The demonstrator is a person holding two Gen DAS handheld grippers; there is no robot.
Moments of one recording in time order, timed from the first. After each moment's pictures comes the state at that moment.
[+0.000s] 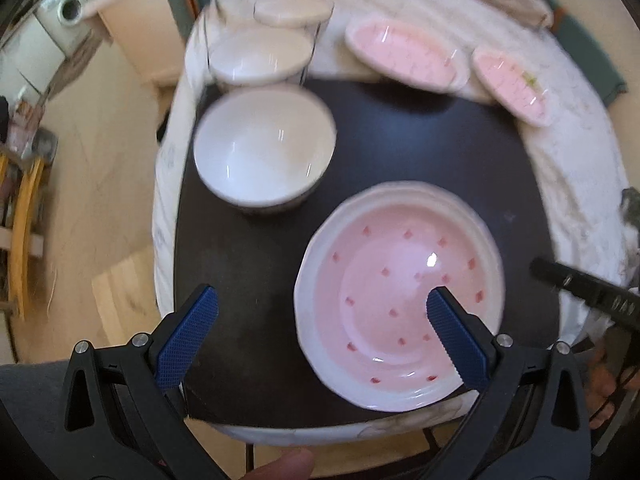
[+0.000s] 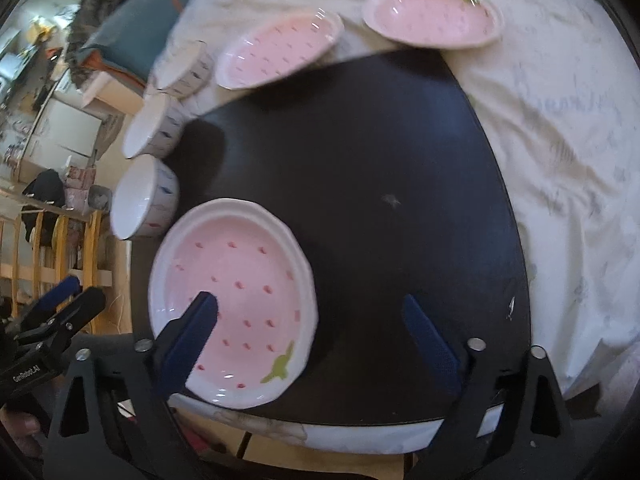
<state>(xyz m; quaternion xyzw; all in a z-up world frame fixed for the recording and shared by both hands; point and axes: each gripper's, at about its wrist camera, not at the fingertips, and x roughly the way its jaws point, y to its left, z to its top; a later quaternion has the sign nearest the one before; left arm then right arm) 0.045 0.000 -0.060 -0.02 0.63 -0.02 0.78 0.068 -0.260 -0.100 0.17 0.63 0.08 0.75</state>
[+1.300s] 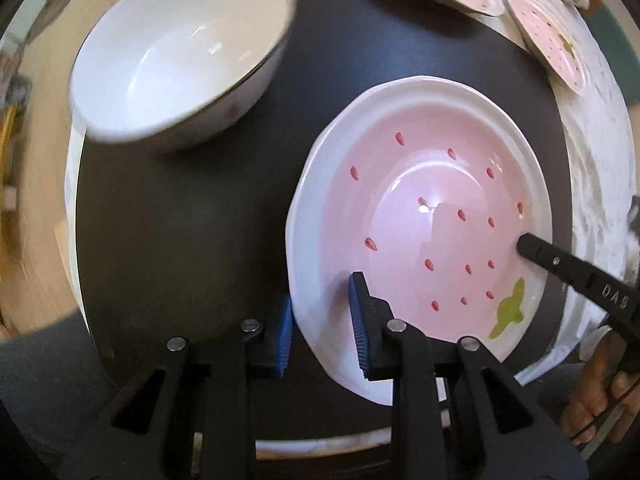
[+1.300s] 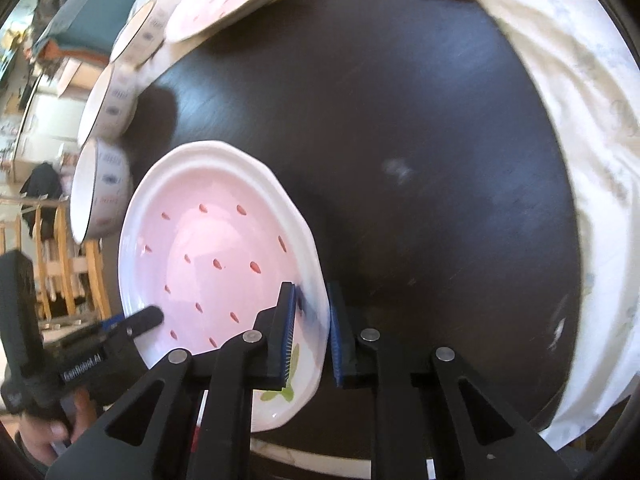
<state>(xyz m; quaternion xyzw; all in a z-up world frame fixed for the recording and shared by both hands) 0.071 -0.010 -0.128 -0.06 0.71 -0.03 0.70 0.106 -0.268 -0.161 0.18 0.69 0.08 0.70</state>
